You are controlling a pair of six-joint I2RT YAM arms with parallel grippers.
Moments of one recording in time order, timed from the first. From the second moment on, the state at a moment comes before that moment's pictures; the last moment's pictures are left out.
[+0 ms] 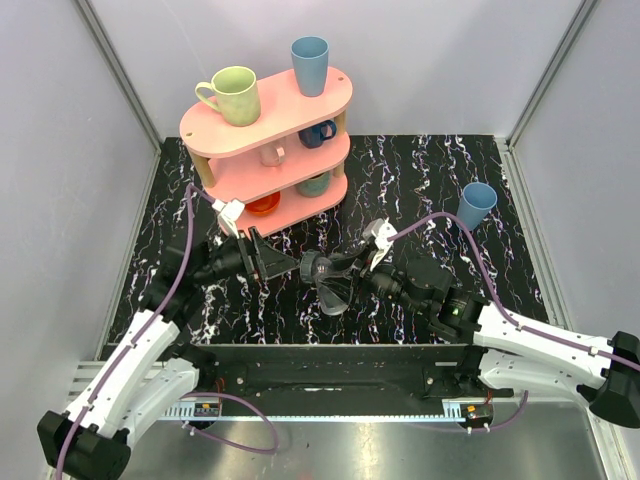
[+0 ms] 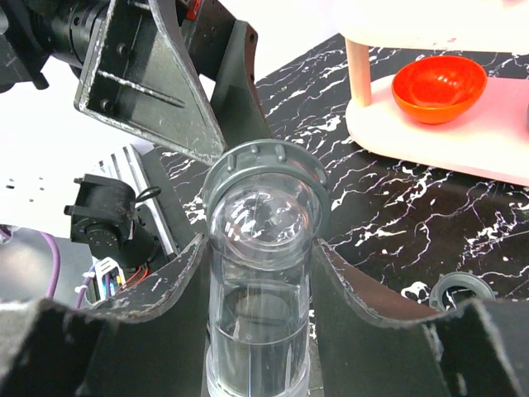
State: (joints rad) left arm -0.38 0.74 0.66 -0.21 0.70 -0.79; right arm 1.07 0.92 0.65 0.25 0.00 0.30
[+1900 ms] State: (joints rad) left arm -0.37 0.76 0.59 -0.03 0.79 -0.80; right arm 1.07 1.00 0.64 0.27 -0.07 0.35
